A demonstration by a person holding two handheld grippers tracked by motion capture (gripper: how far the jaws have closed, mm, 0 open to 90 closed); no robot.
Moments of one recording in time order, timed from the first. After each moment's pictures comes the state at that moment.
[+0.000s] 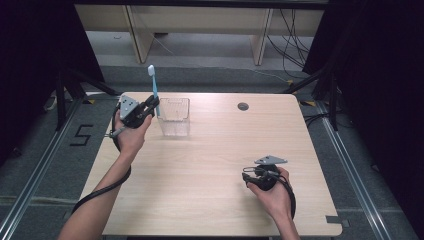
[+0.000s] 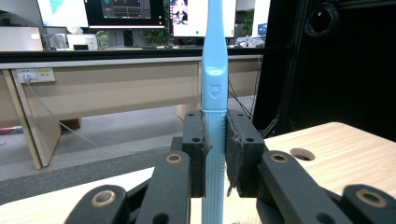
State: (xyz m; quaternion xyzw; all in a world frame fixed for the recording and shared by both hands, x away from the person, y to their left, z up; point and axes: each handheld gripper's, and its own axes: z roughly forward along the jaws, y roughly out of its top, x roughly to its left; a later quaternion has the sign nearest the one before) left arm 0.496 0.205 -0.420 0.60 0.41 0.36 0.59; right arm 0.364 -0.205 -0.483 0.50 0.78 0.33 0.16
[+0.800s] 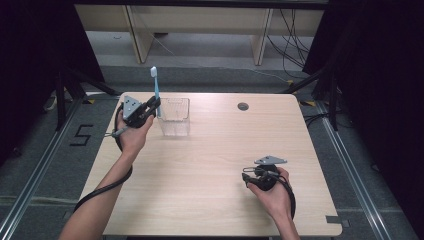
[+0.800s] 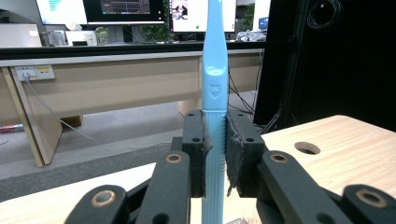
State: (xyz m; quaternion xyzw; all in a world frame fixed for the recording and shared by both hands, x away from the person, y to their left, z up) left arm 0.503 0.203 -0.428 0.61 0.41 0.36 0.58; right arm 0.364 -0.204 -0.485 0.50 0.78 0.33 0.16
